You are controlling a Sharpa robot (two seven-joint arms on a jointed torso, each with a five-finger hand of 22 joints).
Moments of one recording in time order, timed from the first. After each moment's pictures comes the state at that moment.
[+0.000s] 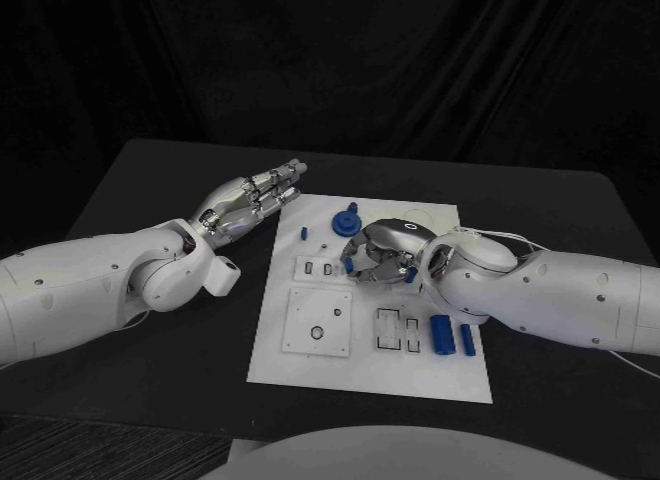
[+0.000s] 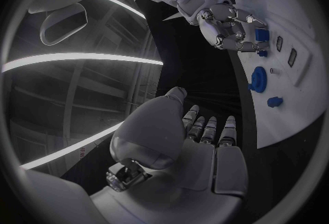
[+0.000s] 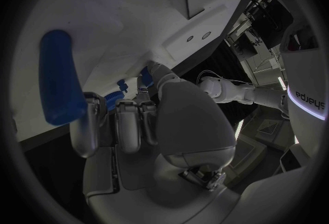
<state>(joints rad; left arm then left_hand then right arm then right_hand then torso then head) 1.23 -0.89 -0.22 1.46 -0.31 0.01 0.62 1.45 0.24 -0.01 0.23 0.59 0.24 0.08 0.06 0.03 0.00 0.05 0.01 0.00 0.00 0.09 0.00 0.00 0.16 0.00 0.22 0.00 0.00 1.21 -0.66 -0.24 1.51 -1.39 -0.36 -0.09 1.36 -0.08 0.17 0.11 0.29 0.84 0.09 0.19 0.28 1.46 0.00 1.57 1.31 1.46 -0.06 1.57 1.31 0.02 1.47 0.05 1.44 1.31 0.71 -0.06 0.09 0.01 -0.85</state>
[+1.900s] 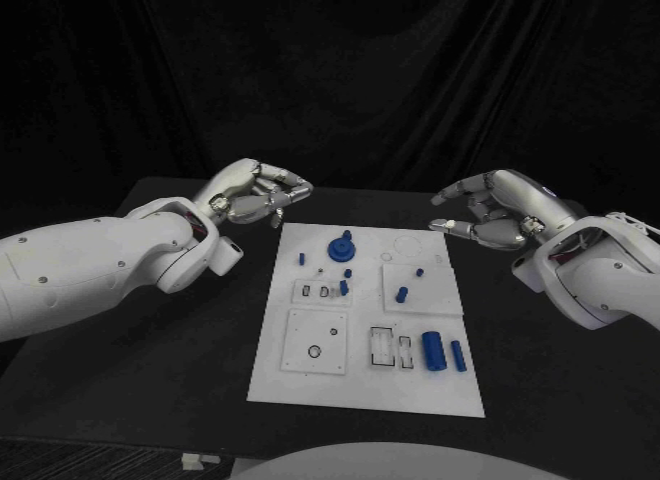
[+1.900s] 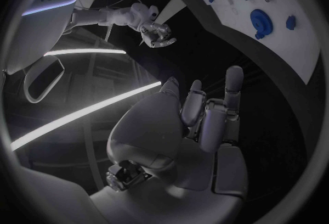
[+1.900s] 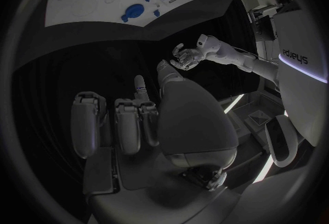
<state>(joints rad) 1.34 -0.89 -0.22 1.48 -0.70 -0.31 0.44 1.46 0.15 -0.10 0.28 0.19 0.81 0.19 0.17 0.14 1.37 0.18 1.34 1.28 1.45 0.09 1.56 1.31 0.12 0.97 0.18 1.25 0.93 1.36 -1.06 -0.25 1.74 -1.24 -0.64 0.05 1.37 -0.07 0.10 0.26 0.14 0.85 0.11 0.20 0.19 1.46 0.01 1.57 1.31 1.47 -0.06 1.57 1.31 0.02 1.47 0.05 1.44 1.31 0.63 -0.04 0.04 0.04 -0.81</state>
